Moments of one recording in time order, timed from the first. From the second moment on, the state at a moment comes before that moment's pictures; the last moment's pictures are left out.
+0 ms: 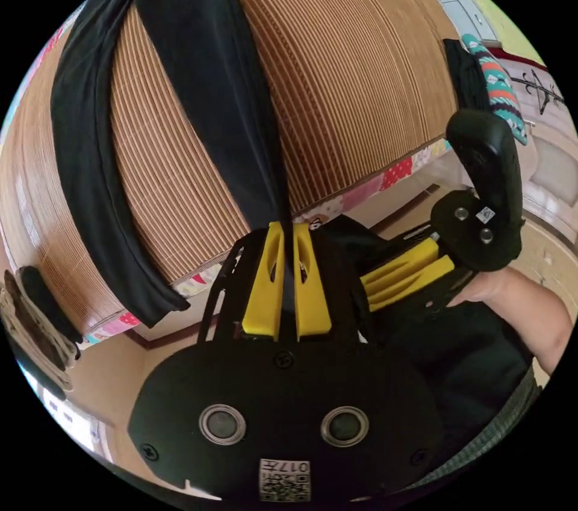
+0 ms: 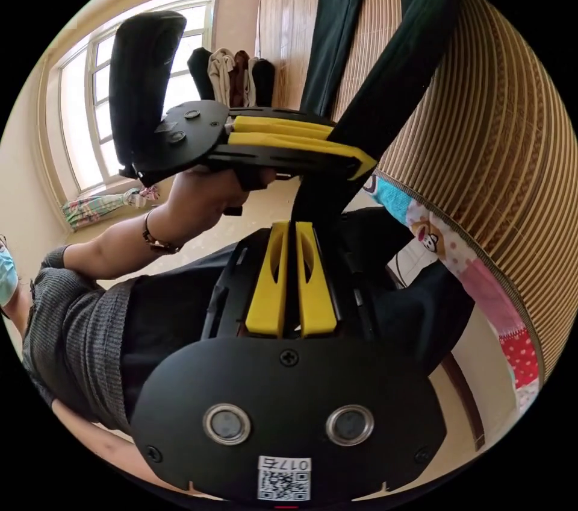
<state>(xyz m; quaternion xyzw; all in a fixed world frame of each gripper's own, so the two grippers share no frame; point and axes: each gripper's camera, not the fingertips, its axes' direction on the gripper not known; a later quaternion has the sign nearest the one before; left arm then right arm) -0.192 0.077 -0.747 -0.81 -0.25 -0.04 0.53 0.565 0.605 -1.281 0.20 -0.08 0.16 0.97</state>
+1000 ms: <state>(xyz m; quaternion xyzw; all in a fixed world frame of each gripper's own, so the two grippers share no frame) -0.200 0.032 -0.822 -0.64 -0.25 -0.26 0.68 0.586 0.665 -1.415 0.32 -0.12 0.27 0.90</state>
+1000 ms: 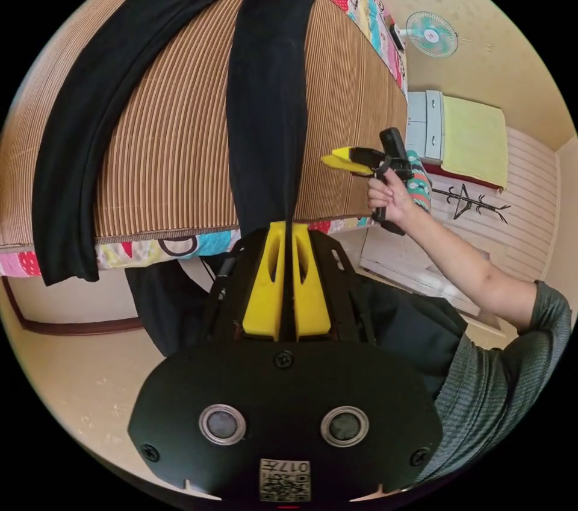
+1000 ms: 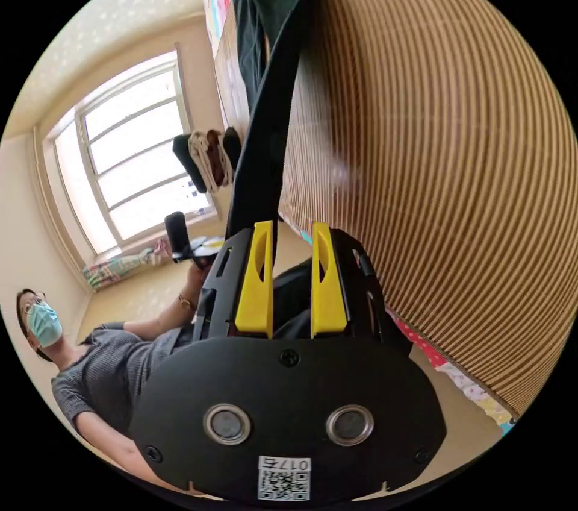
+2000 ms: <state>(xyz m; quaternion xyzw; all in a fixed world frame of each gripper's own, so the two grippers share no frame) -0.299 -0.043 -0.953 -0.50 -0.11 -0.39 0.77 0.663 0.458 -1.692 0.63 0.06 0.32 0.71</state>
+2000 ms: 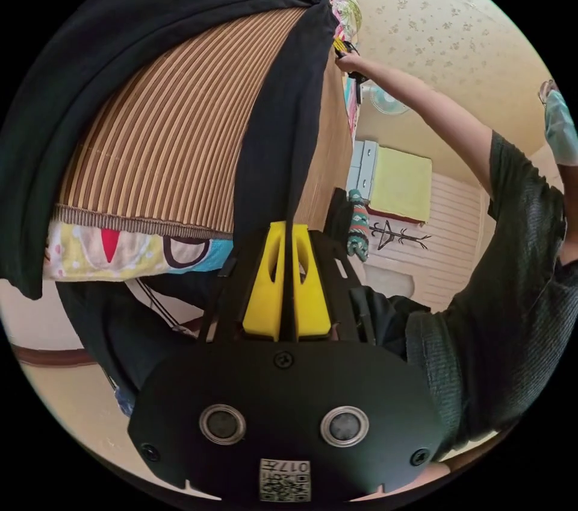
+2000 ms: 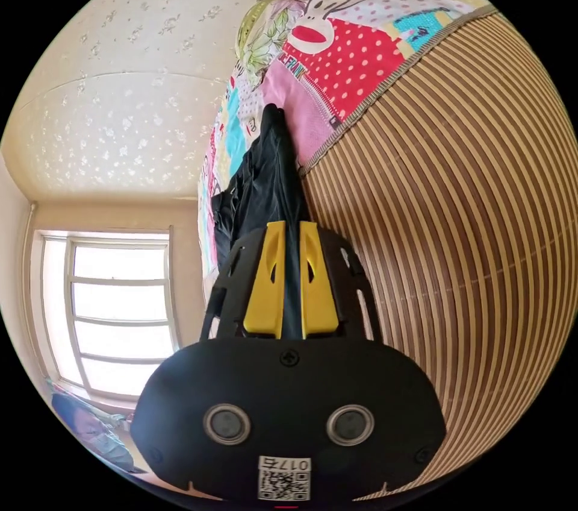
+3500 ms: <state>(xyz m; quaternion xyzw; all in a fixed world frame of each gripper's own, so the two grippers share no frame) -0.413 -0.308 -1.121 -0.49 -0.19 -0.49 0.70 0.578 0.434 -1.242 0.50 -0.24 0.24 0.80</state>
